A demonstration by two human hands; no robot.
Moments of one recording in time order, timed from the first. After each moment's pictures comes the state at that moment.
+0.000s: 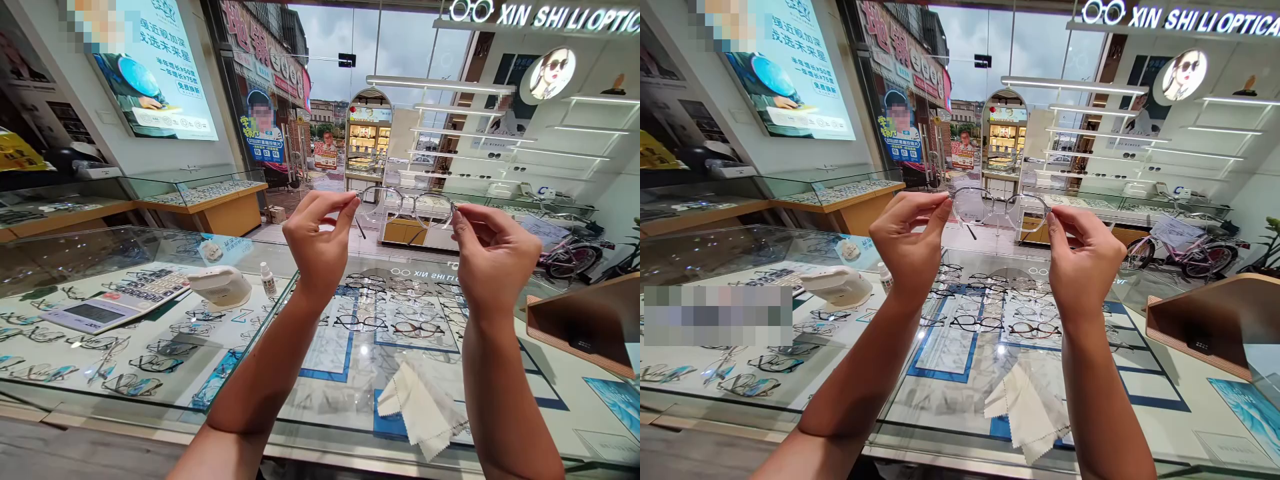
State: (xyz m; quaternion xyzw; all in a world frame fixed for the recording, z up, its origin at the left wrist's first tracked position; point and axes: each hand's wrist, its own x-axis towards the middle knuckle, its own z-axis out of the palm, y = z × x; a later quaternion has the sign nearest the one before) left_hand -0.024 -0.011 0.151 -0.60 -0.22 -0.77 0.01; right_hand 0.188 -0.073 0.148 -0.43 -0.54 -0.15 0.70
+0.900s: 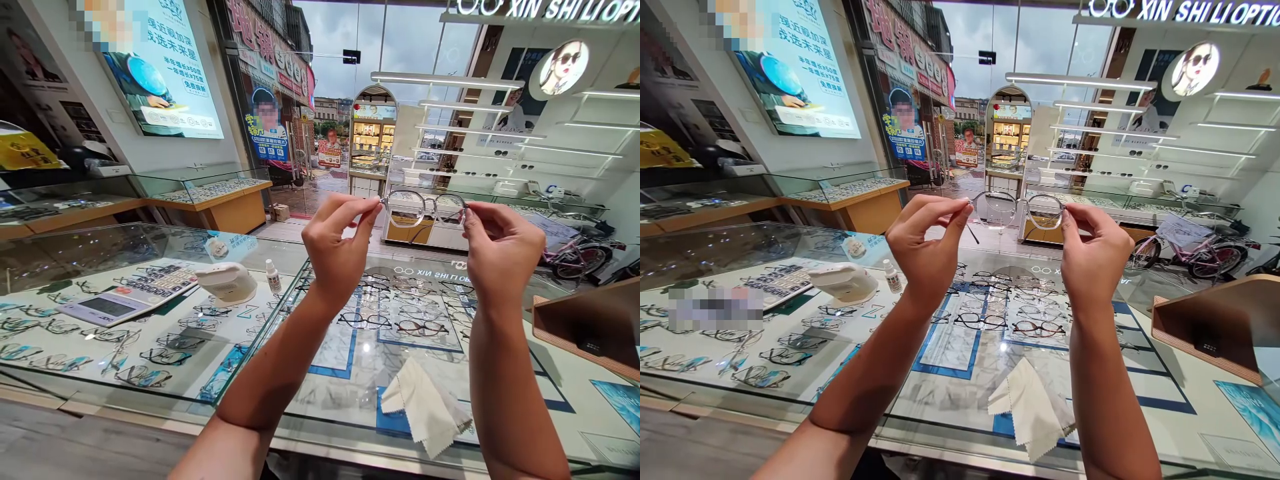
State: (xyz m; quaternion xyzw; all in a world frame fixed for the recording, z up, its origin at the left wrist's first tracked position) left_hand -0.014 -0.017 0.148 -0.61 -0.20 -0.76 0.07; right_hand 0.207 -0.057 0.148 -0.47 -0.53 -0.15 0.69
